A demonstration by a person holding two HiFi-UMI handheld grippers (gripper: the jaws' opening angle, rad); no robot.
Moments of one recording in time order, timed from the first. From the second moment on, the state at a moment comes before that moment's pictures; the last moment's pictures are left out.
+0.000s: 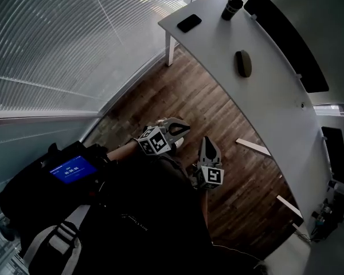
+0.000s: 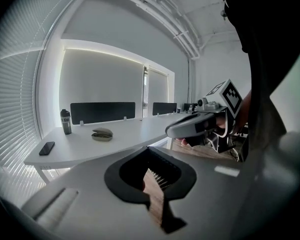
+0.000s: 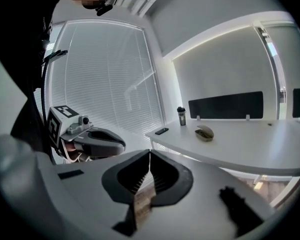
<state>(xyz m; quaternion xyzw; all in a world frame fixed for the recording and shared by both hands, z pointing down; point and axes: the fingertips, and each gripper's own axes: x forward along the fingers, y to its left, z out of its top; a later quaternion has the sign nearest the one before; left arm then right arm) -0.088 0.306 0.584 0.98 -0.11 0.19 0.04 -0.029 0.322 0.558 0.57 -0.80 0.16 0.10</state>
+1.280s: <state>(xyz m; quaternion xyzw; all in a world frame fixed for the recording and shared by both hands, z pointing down) 0.042 0.276 0.605 0.97 -0.05 0.23 0.01 0.124 0.304 0.584 0.62 -0.76 0.18 0.08</state>
